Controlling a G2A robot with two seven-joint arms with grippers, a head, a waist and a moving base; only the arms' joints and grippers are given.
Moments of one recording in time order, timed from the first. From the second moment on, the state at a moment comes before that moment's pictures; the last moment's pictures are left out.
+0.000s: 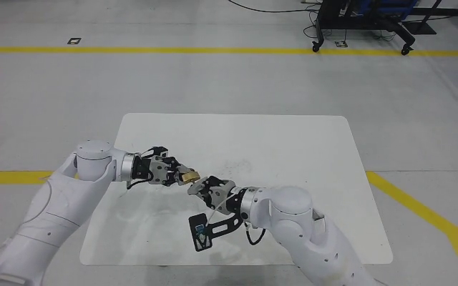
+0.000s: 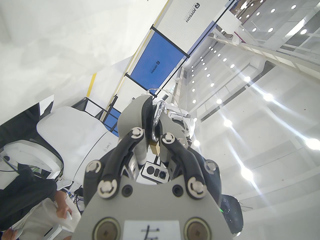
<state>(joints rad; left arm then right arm) 0.86 -0.82 -0.90 -1.34 -0.81 0.58 -1.24 -1.28 -1.33 0.91 -2.08 -2.24 -0.89 0.13</state>
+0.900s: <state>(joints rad) 0.85 -0.82 -0.88 -1.33 -0.82 0.58 -1.24 -1.24 -1.32 0.88 -2.04 -2.18 -0.87 0.21</state>
